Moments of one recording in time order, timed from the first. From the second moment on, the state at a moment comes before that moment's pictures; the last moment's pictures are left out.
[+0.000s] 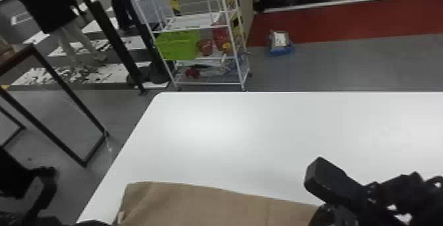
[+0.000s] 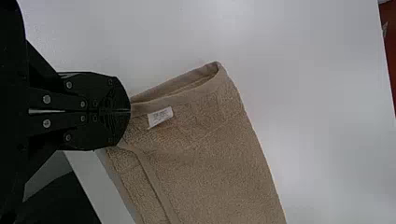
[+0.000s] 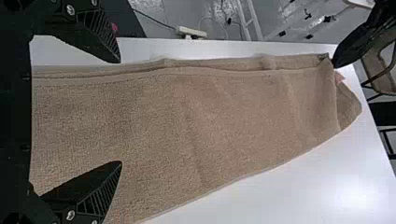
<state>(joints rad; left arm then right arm) 0.73 0.38 0.79 -2.06 -0.21 0.69 -1.22 -0.09 -0.34 0.77 -2.17 0.59 1.23 1.36</state>
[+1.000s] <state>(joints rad) 0.70 0.38 0.77 -2.01 -0.23 0.63 -1.16 -0.07 -0.40 0.75 -2.19 0.68 1.16 1.36</state>
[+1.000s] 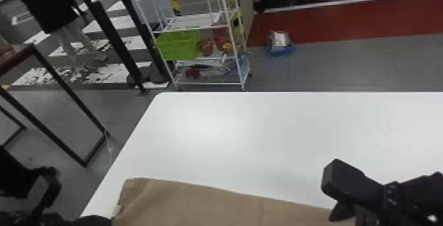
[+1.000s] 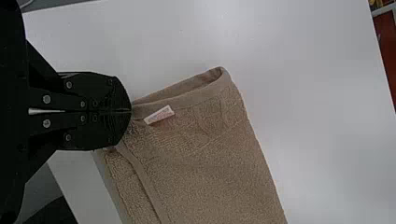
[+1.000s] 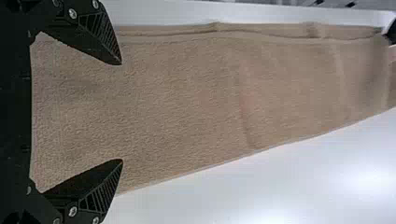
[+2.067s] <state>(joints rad) 0.70 0.33 0.89 -2.03 -0.05 0.55 -1.05 0.02 -0.30 0.35 -2.10 0.31 1.05 1.24</state>
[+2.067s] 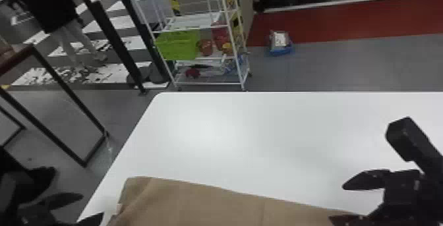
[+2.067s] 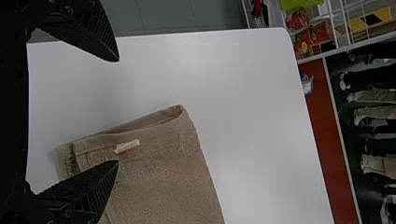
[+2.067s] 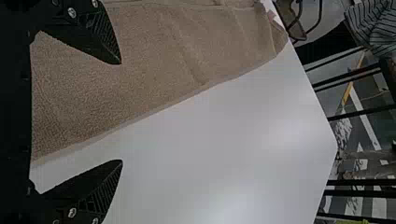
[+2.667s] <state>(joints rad) 0.70 0.32 0.89 -2.04 -0.04 0.53 -1.05 -0.09 -0.25 0.67 -2.09 0.53 1.21 1.34</state>
